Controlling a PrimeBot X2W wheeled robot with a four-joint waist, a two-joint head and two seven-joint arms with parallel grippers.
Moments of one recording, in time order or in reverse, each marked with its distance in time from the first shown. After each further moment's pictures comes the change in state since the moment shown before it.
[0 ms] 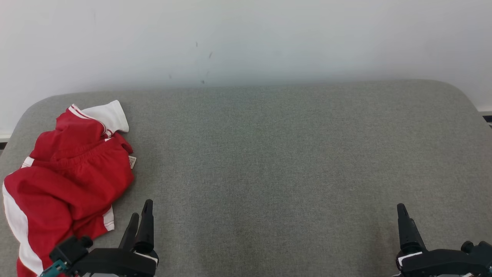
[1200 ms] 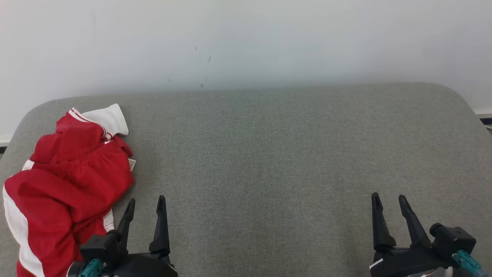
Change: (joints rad) left arm 0.025 0.022 -0.073 -0.072 0.632 0.089 -0.132; right arm 0.000 -0.057 0.150 -0.088 -0.591 -0.086 -0.134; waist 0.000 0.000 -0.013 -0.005
